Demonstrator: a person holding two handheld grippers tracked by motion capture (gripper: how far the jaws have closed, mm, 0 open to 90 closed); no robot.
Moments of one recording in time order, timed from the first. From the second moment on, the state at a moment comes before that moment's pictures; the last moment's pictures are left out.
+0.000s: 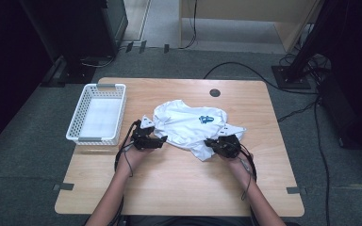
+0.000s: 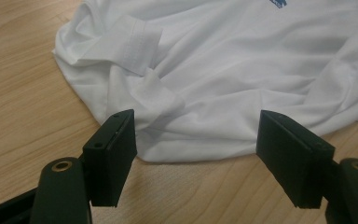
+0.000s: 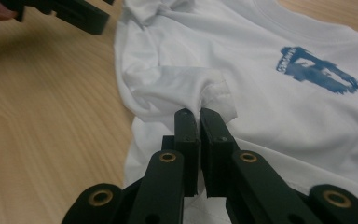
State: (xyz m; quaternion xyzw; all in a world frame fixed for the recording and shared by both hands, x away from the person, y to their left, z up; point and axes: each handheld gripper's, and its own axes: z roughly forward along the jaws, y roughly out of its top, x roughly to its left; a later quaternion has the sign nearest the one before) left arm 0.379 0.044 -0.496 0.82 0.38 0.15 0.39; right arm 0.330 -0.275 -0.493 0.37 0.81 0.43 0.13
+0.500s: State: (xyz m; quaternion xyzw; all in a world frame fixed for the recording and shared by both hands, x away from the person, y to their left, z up) left arm 0.378 0.045 -0.495 0.82 0.38 0.15 0.39; right arm 0.308 -0.240 -0.484 0.31 0.84 0.43 0.10
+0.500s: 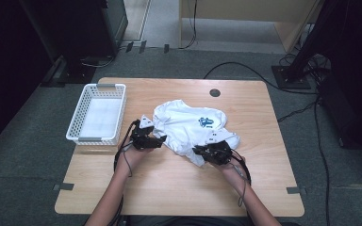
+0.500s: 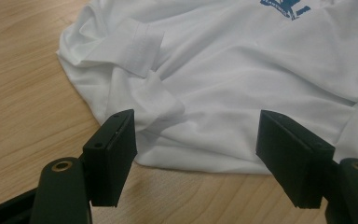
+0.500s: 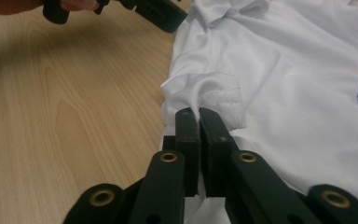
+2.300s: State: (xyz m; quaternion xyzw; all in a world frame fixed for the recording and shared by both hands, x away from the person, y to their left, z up) left arm 0.376 0.041 -0.492 0.83 0.38 0.15 0.39; right arm 0.292 -0.197 -0.474 0.28 0.83 0.48 0.06
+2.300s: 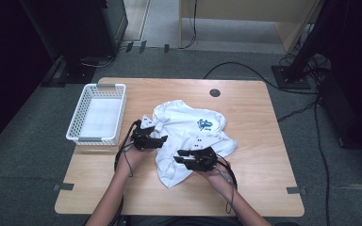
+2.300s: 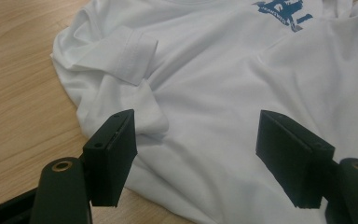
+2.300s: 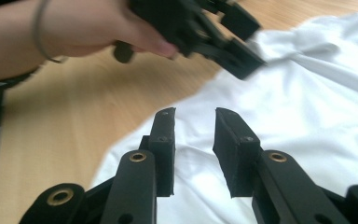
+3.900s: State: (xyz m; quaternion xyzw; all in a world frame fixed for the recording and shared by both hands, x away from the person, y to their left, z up) left arm 0.352 -0.015 -0.504 0.86 0.32 0.15 0.37; right arm 0.347 -0.276 -0.499 0.37 0.82 0.40 0.14
